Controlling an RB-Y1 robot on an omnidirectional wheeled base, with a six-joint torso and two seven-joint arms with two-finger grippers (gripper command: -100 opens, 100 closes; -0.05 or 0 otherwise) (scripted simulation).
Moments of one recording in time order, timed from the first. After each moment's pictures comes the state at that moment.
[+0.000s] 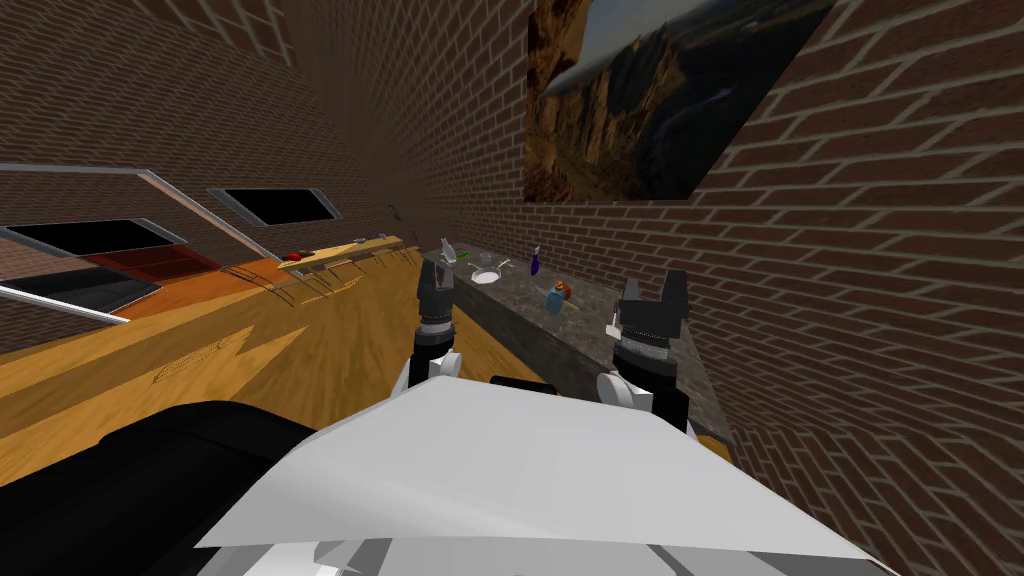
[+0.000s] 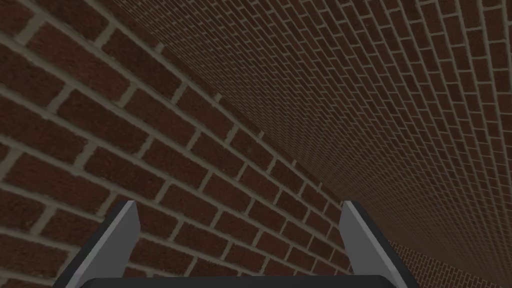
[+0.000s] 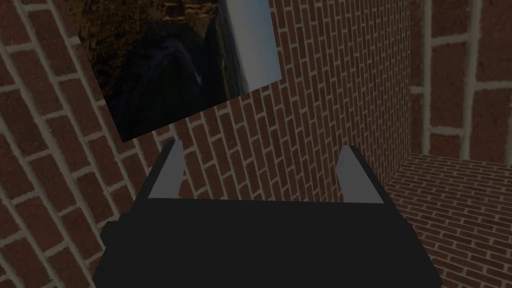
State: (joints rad) left arm 0.49 0.04 -0.05 -2.29 -0.09 -0.64 -0.15; right arm 0.49 -0.02 0.07 -2.27 -0.10 -0.57 0.13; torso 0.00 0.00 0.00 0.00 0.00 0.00
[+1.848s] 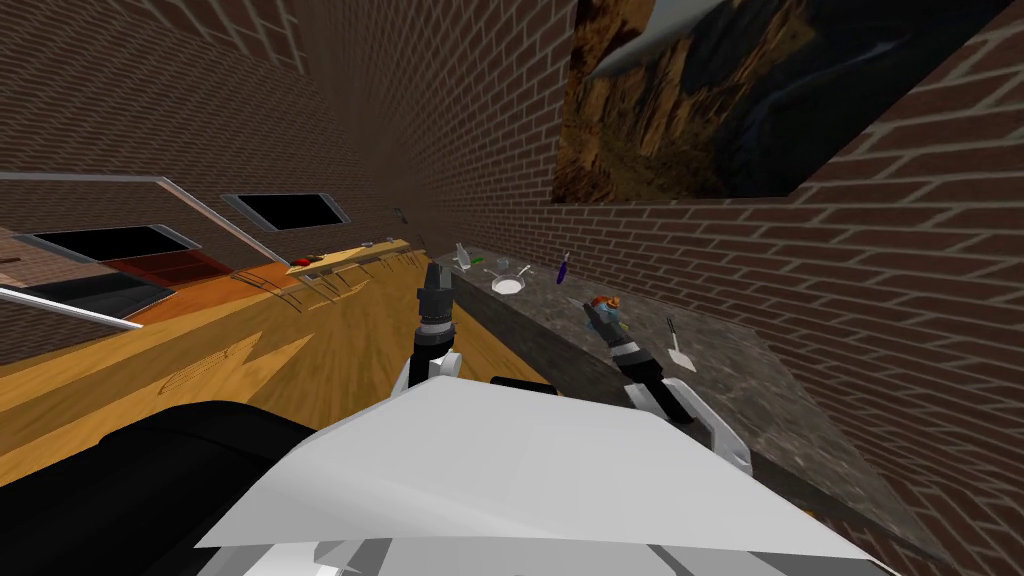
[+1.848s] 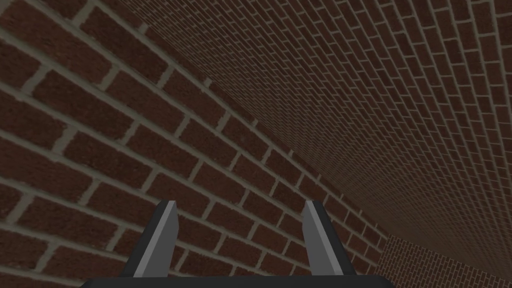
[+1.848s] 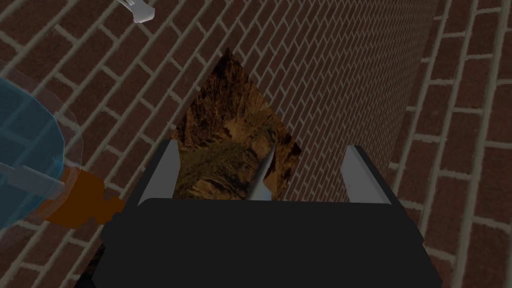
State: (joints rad) left arm 0.49 0.04 -0.05 -2.29 -0.09 -0.64 -0.15; right arm 0.38 -0.53 0.09 -1.90 0.17 -0.43 0.34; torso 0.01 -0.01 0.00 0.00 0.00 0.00
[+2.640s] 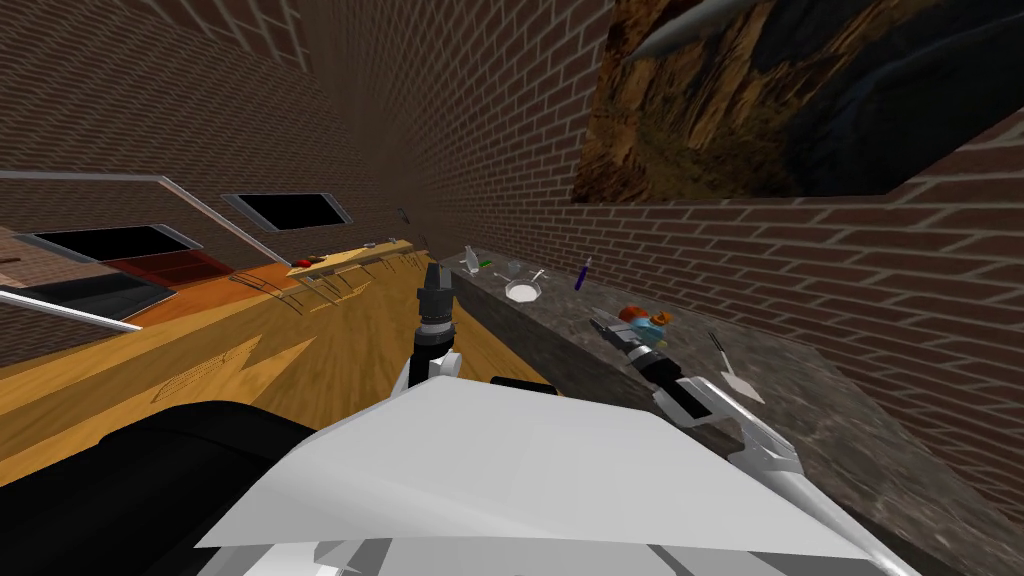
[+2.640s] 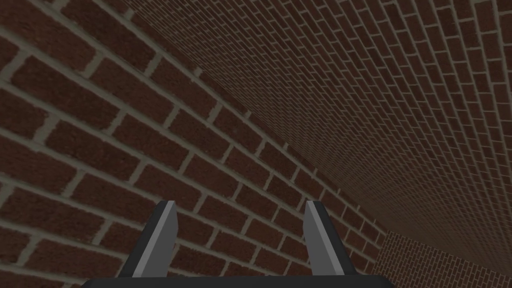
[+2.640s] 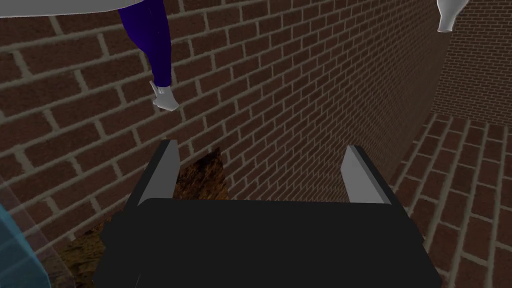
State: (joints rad) left arm 0.49 0.04 -0.05 -2.29 -0.09 -0.64 -0.15; right arm 0.33 -0.76 0.10 -1.70 0.32 -0.34 0.46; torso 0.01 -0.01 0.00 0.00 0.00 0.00
